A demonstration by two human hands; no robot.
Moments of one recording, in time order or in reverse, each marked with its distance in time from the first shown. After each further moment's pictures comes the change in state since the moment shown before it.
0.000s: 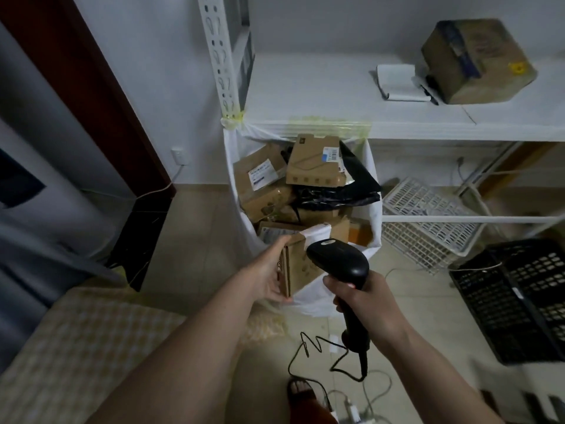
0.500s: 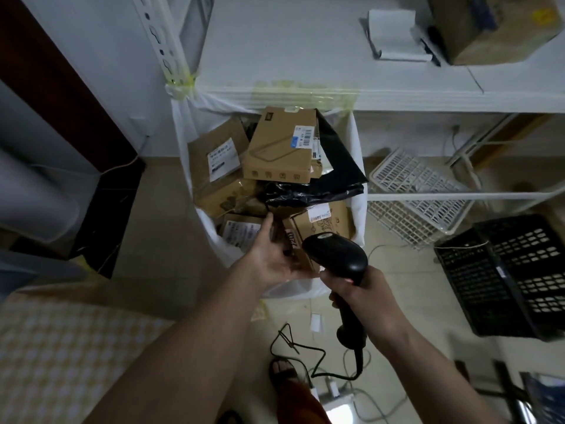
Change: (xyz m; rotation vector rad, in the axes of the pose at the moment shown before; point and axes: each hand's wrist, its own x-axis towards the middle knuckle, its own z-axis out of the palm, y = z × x) left_hand 0.109 0.034 0.057 -0.586 -0.332 -0.092; right_hand 0.078 0.010 -0.050 -0.008 0.019 0.114
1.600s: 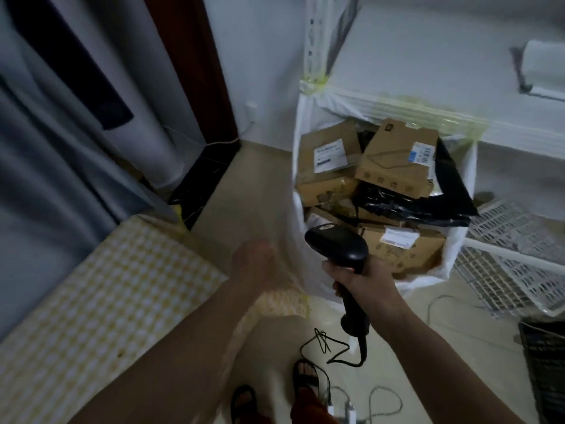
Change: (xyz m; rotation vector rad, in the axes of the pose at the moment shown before) left_hand -0.105 -0.012 -0.134 1.638 1.113 0.673; right_hand -0.001 -0.025 0.091 -0.125 -0.340 -0.072
